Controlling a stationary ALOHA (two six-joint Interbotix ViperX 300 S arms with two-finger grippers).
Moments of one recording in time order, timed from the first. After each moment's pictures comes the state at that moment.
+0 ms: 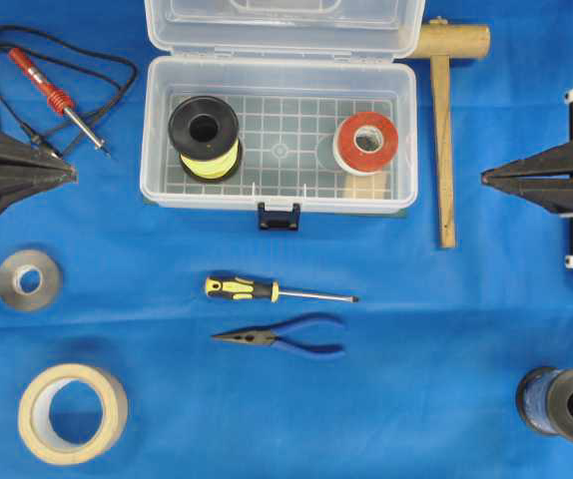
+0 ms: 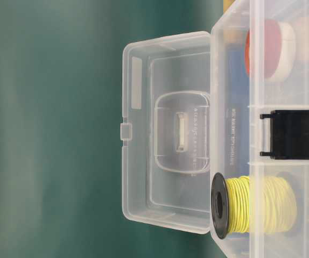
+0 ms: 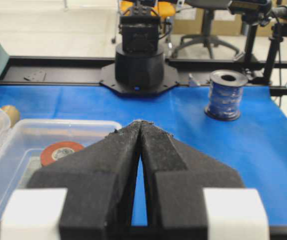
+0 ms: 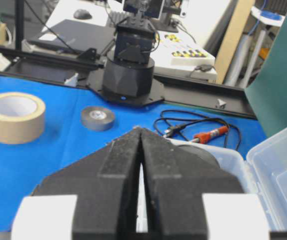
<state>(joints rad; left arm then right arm) 0.00 -0.97 1.18 0.00 -0.29 0.00 0.00 -0.96 1.19 0.00 -0.29 0.00</state>
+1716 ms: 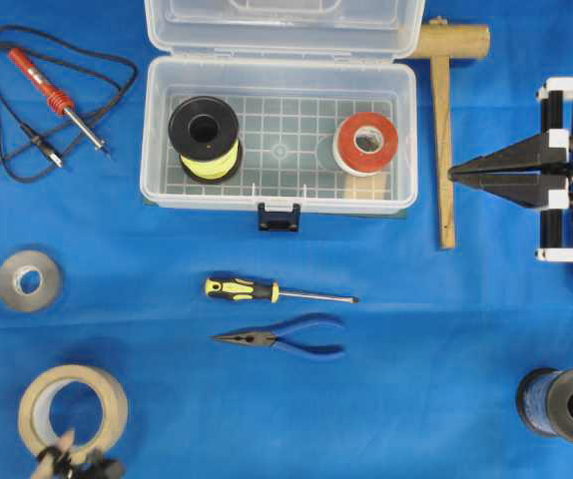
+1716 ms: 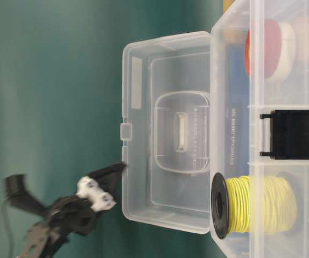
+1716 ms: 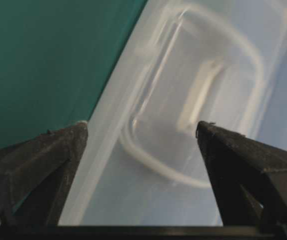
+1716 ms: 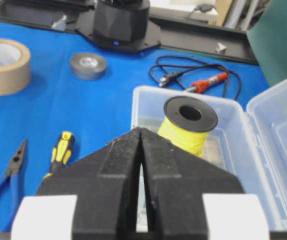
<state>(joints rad) 0.69 -0.01 0.29 -0.02 0.31 0.42 -0.05 -0.84 1.13 0.00 -0.17 0.00</state>
